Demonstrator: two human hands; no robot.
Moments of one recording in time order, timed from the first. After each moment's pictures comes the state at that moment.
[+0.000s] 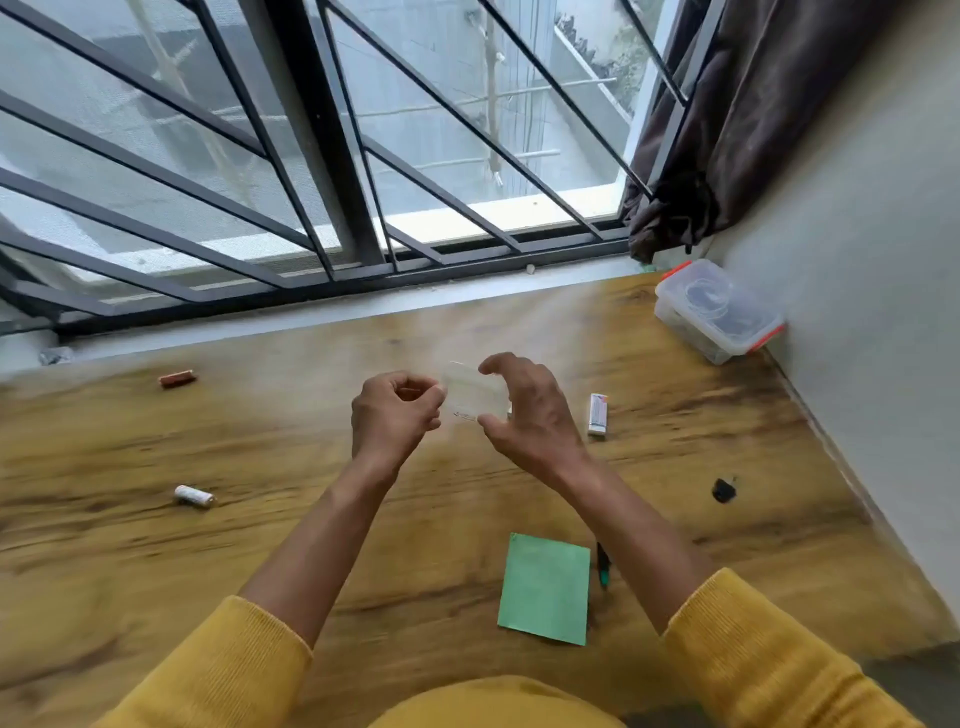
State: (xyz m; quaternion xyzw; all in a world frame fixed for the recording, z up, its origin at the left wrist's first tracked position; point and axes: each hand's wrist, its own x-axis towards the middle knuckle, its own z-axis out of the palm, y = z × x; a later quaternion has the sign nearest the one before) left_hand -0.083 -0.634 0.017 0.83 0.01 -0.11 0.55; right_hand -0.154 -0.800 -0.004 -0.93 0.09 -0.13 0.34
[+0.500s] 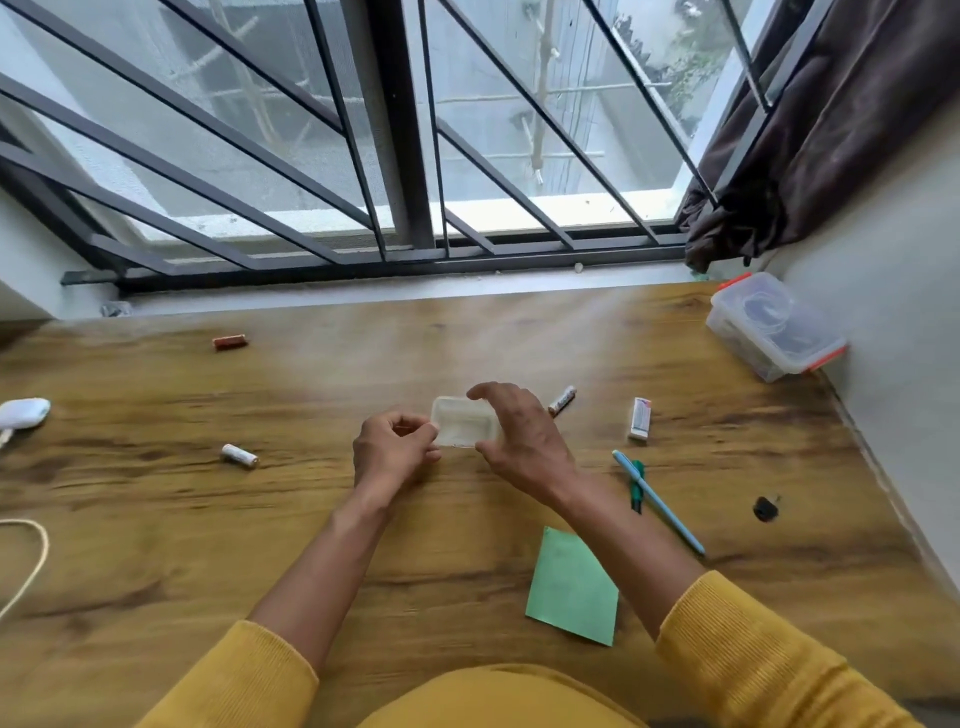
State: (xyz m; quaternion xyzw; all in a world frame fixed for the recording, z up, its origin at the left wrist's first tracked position) left_hand -0.101 -0.573 -0.020 0.80 0.16 -0.15 0.56; right_hand -0.143 -0.749 -0.033 -0.94 0.01 -0.02 0.34
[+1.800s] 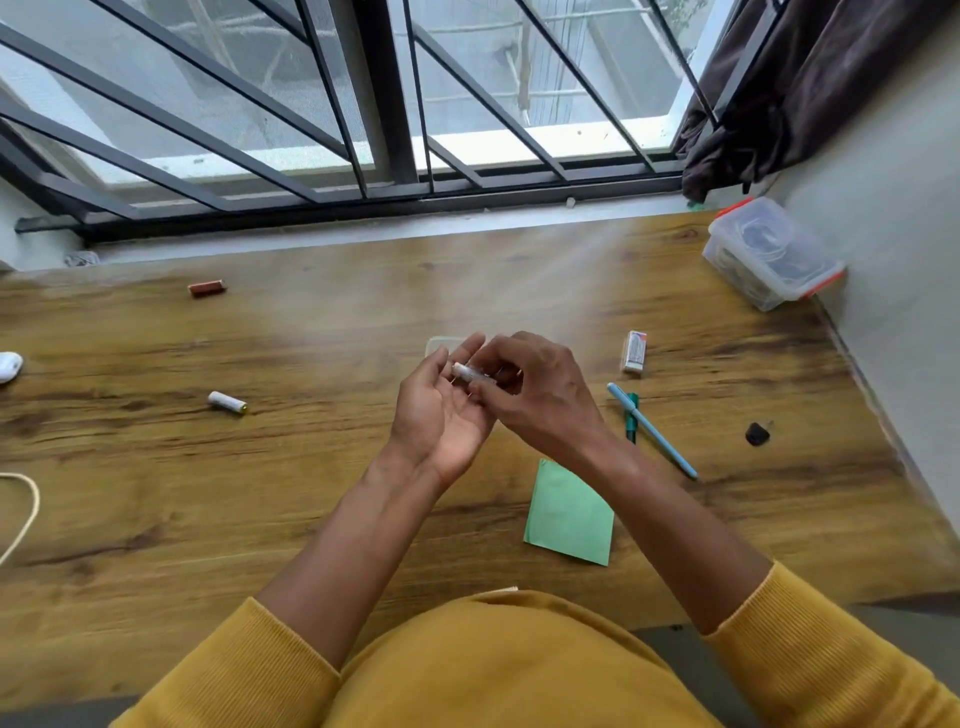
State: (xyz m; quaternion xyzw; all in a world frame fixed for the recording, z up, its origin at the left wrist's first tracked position) left_hand -0.151 -0.612 0.022 0.27 0.21 -0.34 0.88; right_hand -0.191 -0.745 0.019 -0.91 0.02 -0.11 0.40
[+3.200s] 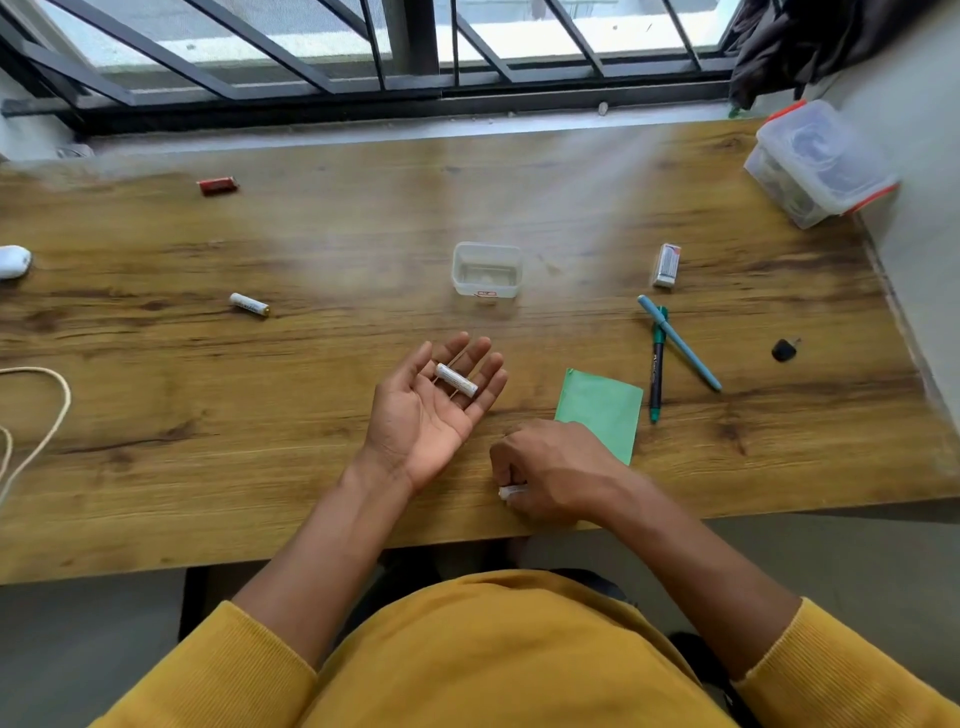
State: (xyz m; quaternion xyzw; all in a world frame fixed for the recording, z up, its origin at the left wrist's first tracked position) left_hand -0.217 -0.527 -0.024 0.29 0.23 -0.36 0.86; right_hand -0.299 -0.684 -0.011 -0.95 -0.10 0.26 0.17
